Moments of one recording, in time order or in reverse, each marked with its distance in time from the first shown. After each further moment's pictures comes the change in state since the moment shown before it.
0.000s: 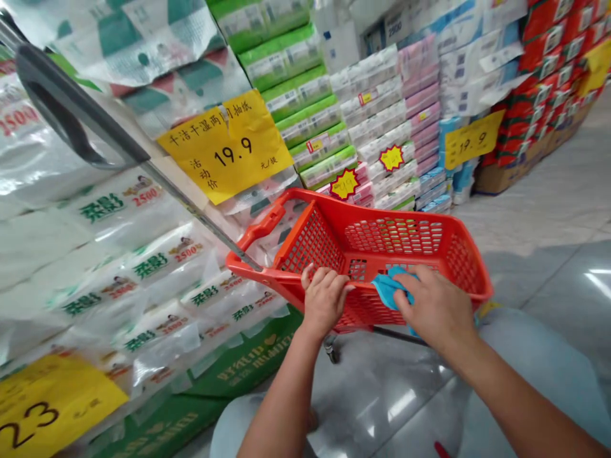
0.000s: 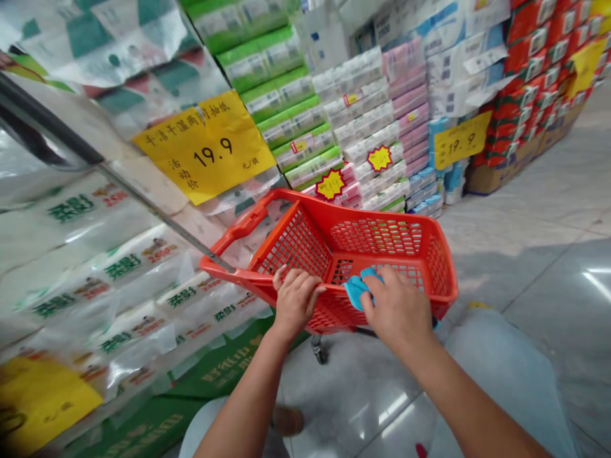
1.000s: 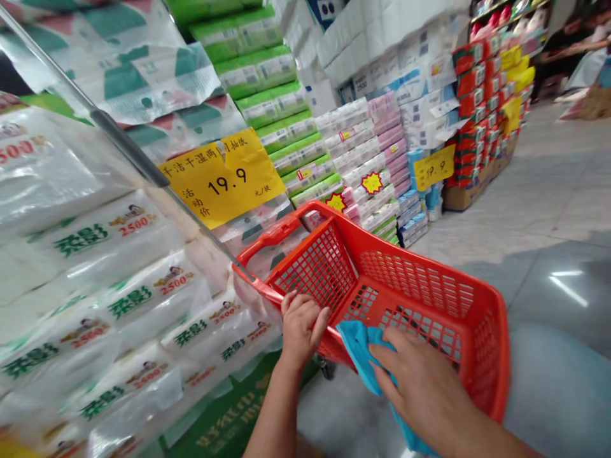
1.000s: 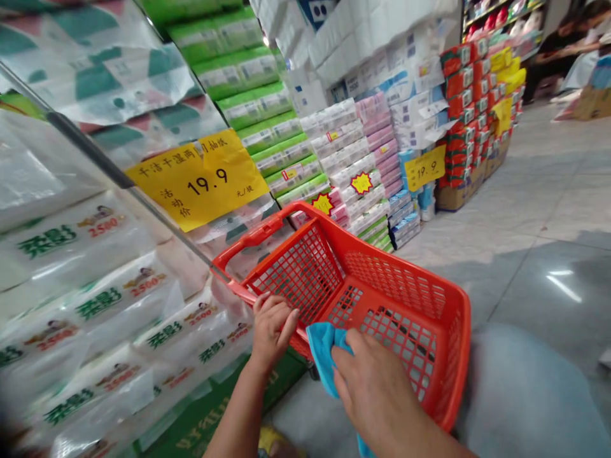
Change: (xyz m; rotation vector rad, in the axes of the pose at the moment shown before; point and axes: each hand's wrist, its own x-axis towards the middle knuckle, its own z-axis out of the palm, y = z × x) left_hand -0.019 -0.053 -0.019 -0.196 0.096 0.038; right_hand -0.047 -0.080 -0.021 0.239 -0.076 -0.111
